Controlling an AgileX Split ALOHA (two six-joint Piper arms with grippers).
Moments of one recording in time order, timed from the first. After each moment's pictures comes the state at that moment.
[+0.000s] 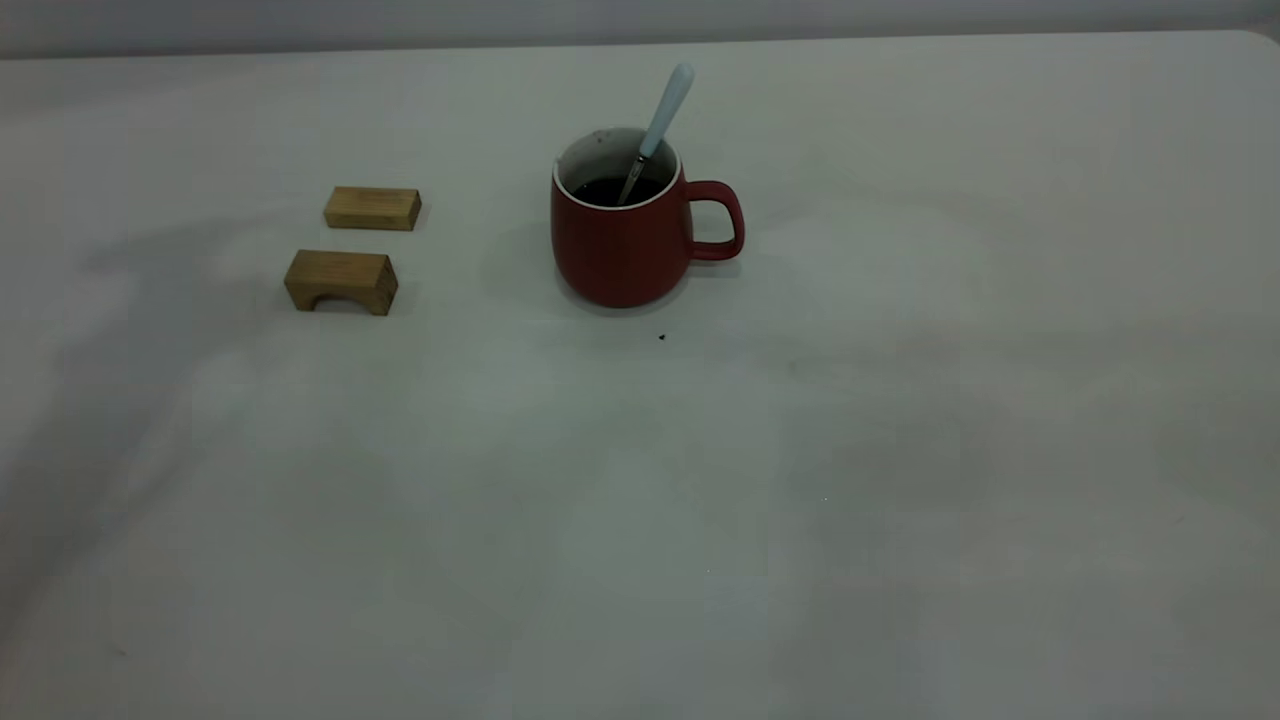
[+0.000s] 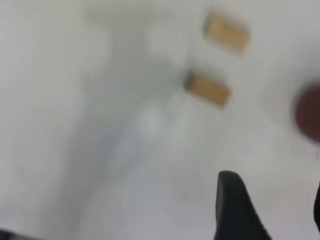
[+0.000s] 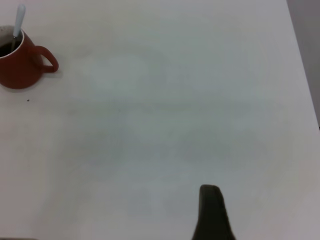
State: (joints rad) left arm -0.15 1.68 -1.66 0.08 1.17 -0.51; right arm 0.07 0.02 -0.47 -0.02 1.13 0.02
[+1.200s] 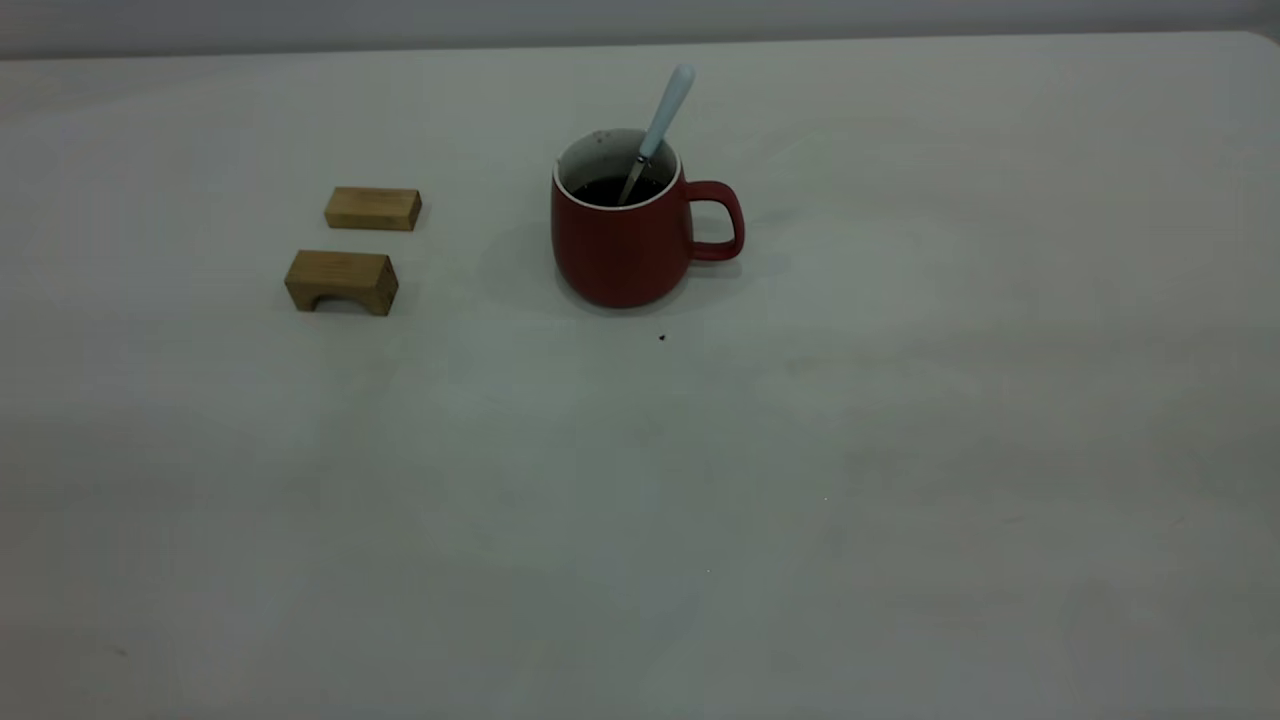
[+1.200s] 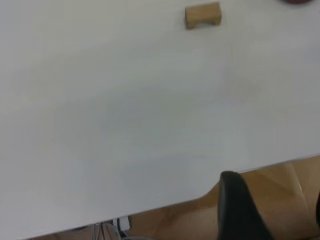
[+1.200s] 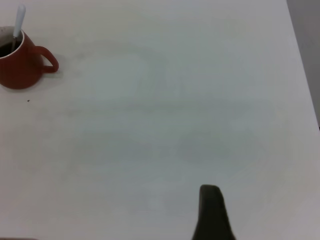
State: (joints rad) left arm -0.10 0.18 -0.57 0.00 1.14 0.12; right arm 0.07 0.02 -0.47 -0.02 1.13 0.02
